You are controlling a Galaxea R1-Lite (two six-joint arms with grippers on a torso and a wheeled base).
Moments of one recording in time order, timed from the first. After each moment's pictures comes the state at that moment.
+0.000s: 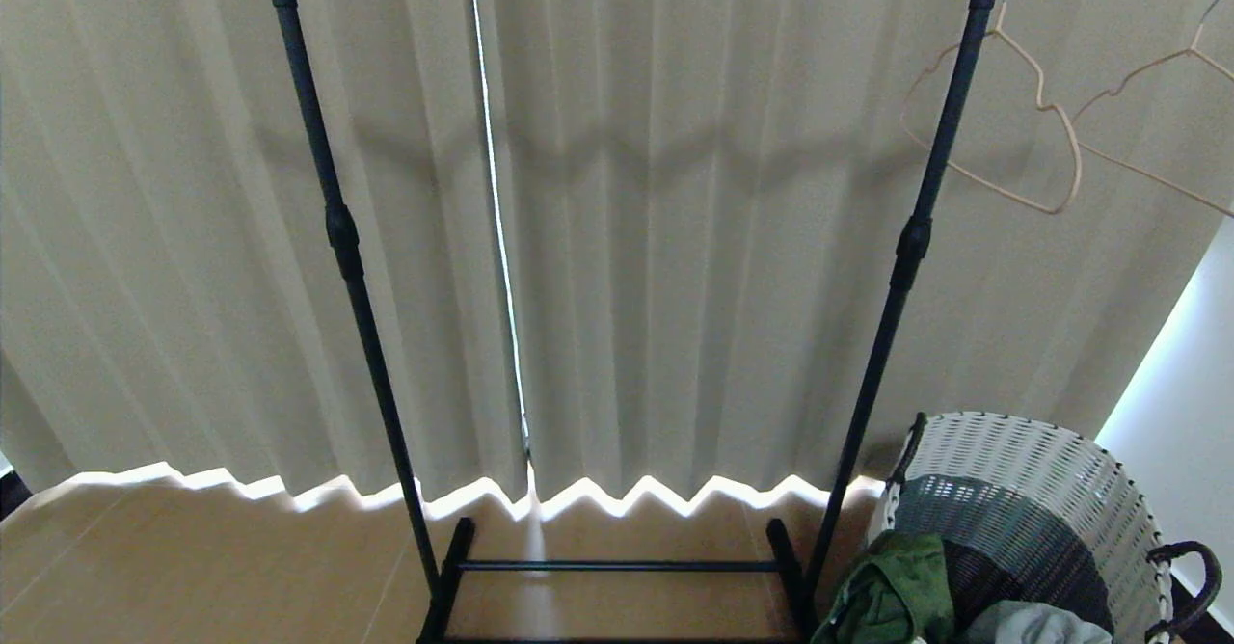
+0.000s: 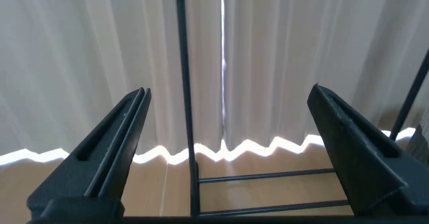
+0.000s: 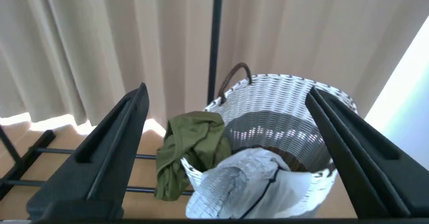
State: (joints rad) left arm -0.01 0.00 0.00 -0.11 -0.06 0.04; right arm -0.01 0.00 0.00 0.00 0.00 0.00
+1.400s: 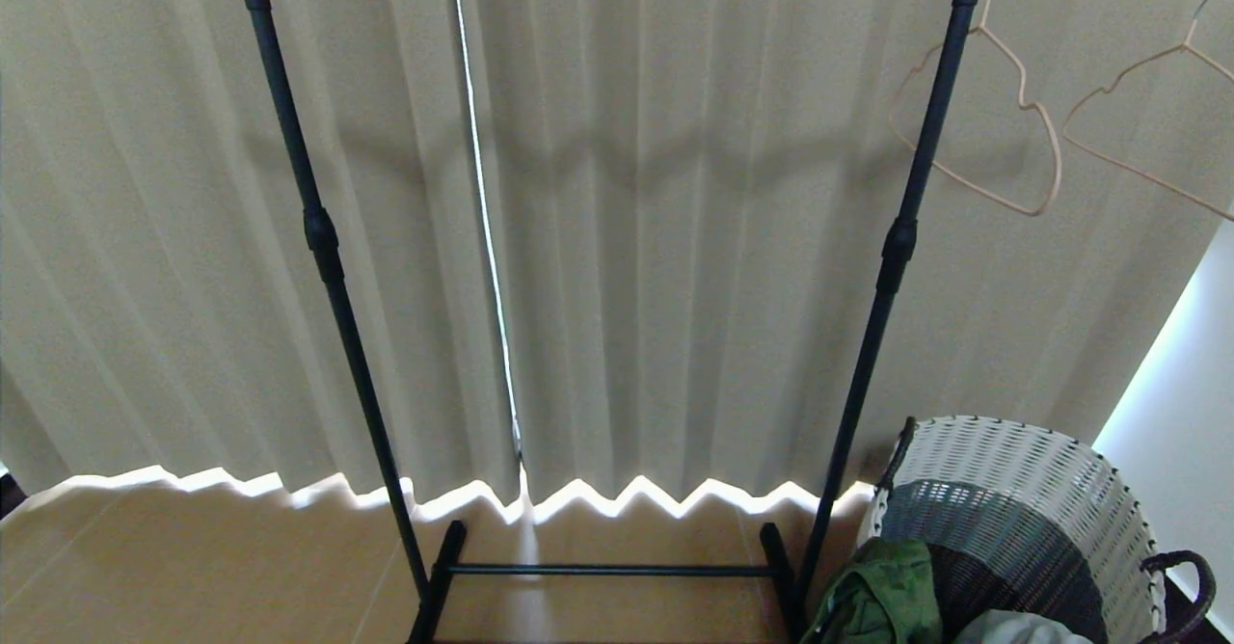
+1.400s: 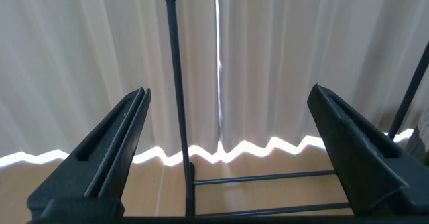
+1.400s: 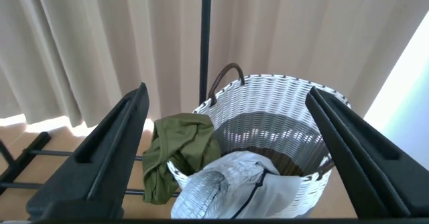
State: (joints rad) left arm -0.01 0.00 0.00 -0.11 -0.06 0.04; right arm 0.00 0.00 0.00 0.00 0.00 0.00
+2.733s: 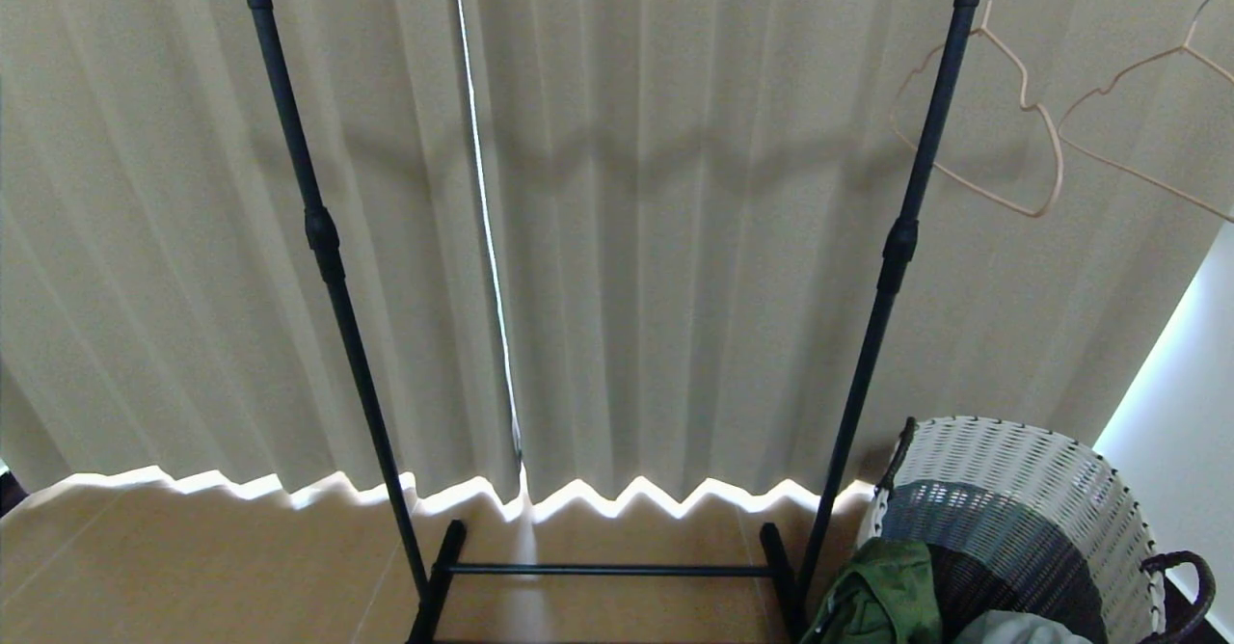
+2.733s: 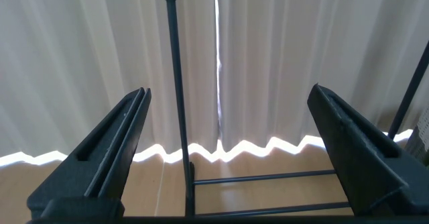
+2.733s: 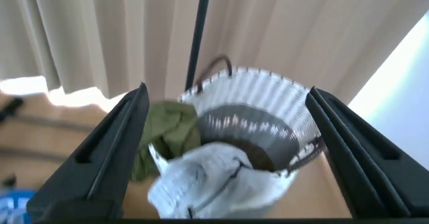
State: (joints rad) left arm -0.01 0.00 0.00 -0.11 -0.06 0.04; right arm 0.00 0.15 -0.17 0.14 0.00 -0.16
